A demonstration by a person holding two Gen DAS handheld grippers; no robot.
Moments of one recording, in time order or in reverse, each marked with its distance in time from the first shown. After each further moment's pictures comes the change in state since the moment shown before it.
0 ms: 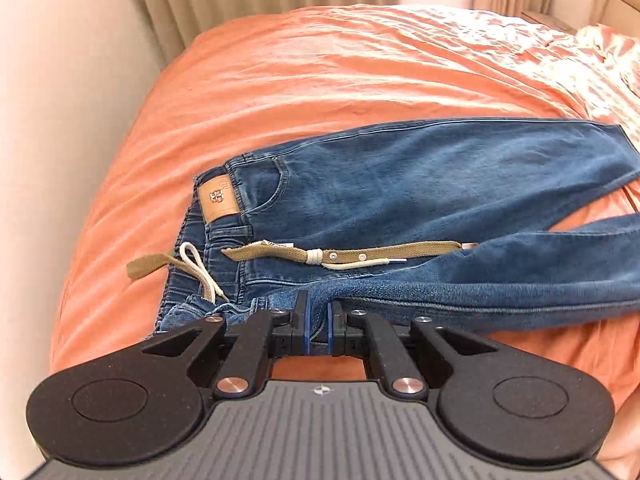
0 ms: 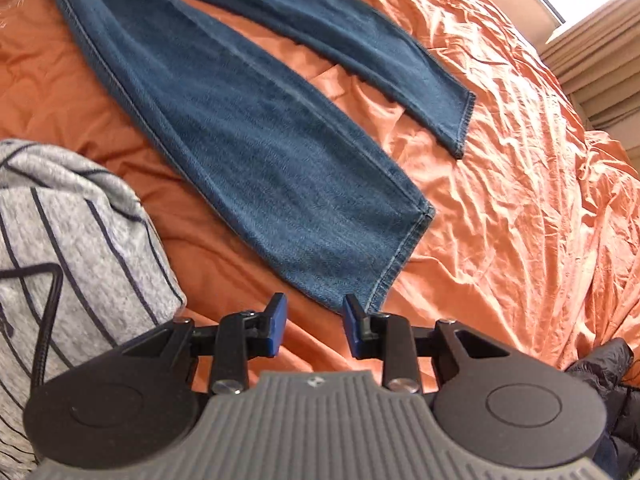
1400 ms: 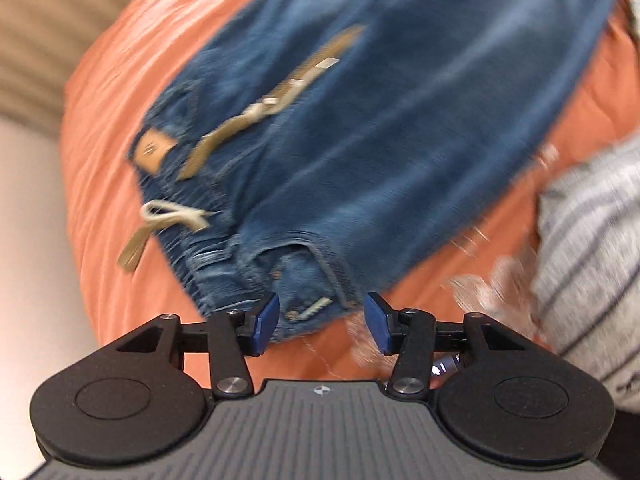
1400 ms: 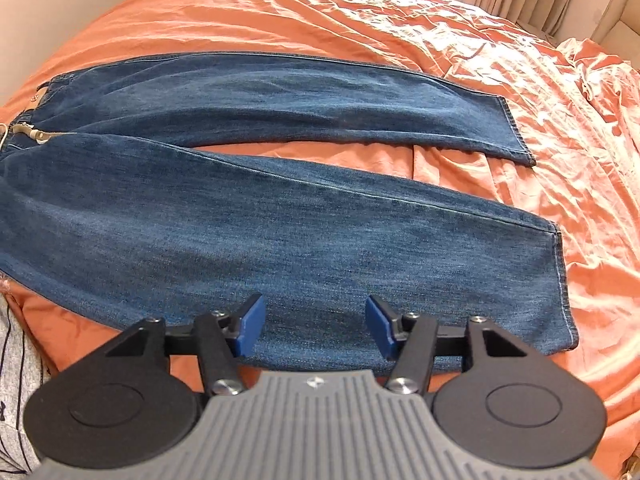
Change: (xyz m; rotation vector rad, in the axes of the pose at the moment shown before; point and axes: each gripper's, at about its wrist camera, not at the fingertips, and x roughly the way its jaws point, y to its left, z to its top) left arm 0.018 -0.006 -0.107 0.744 0.209 -0.014; right arm -0.021 0.106 0.121 0.575 -0.173 0.101
